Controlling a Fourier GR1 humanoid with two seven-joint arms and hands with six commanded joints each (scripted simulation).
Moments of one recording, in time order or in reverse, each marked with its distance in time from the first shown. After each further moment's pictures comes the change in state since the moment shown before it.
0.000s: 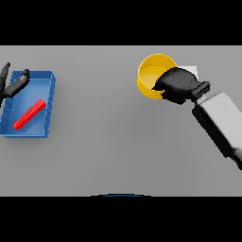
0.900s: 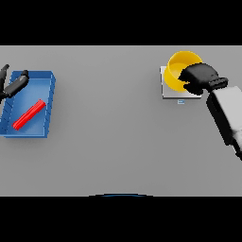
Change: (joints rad) left arm 0.004 0.025 -0.008 -0.033 -0.002 0.005 0.053; right arm -0.104 0.047 -0.120 0.544 0.046 -0.218 -0.073
